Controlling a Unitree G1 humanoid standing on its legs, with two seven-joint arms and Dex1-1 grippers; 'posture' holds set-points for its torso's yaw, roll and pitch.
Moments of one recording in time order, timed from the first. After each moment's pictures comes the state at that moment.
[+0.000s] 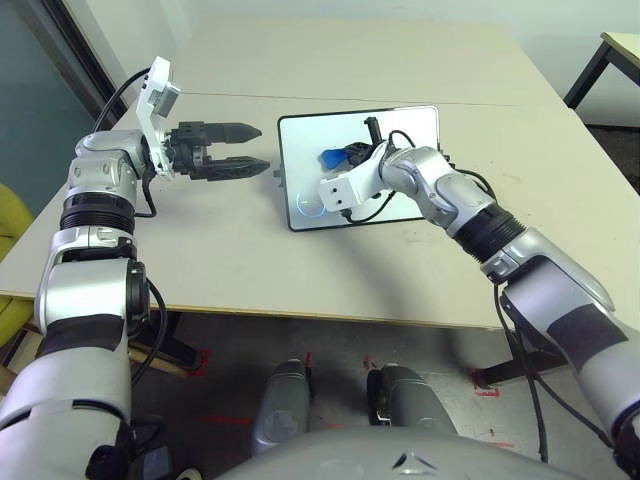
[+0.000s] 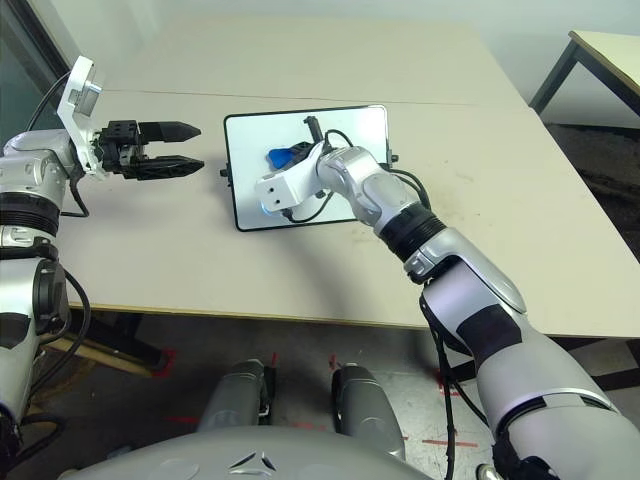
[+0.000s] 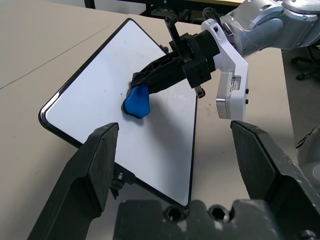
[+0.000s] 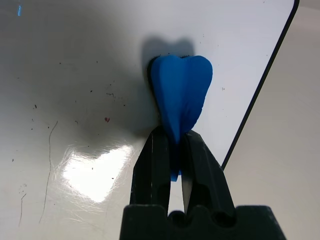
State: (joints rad) left arm -1.02 0.68 0.04 0.96 -0.27 0.15 -1.60; right arm -1.01 -0.32 0.66 0.56 -0.87 -0.01 0.52
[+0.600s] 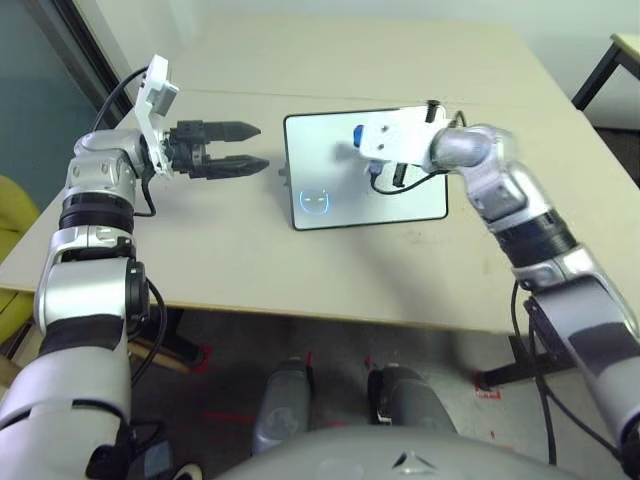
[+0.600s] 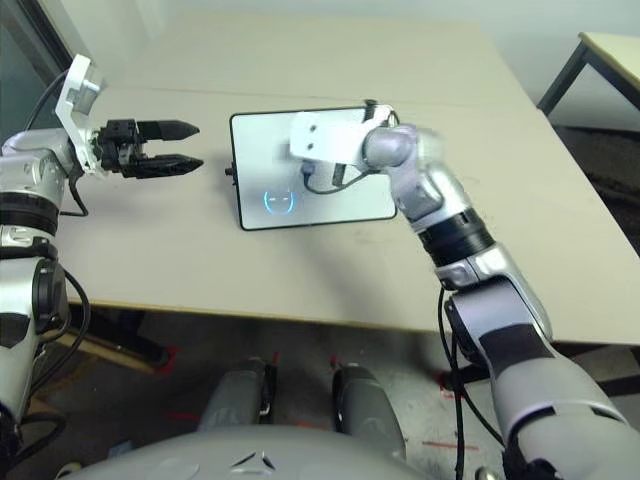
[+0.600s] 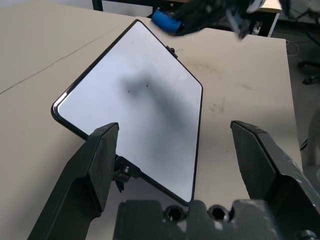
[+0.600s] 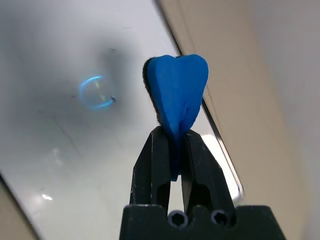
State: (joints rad) left arm -1.02 0.68 0.06 0.96 -0.27 0.15 -1.59; right arm -0.86 -0.46 0.13 0.04 -0.30 0.67 0.94
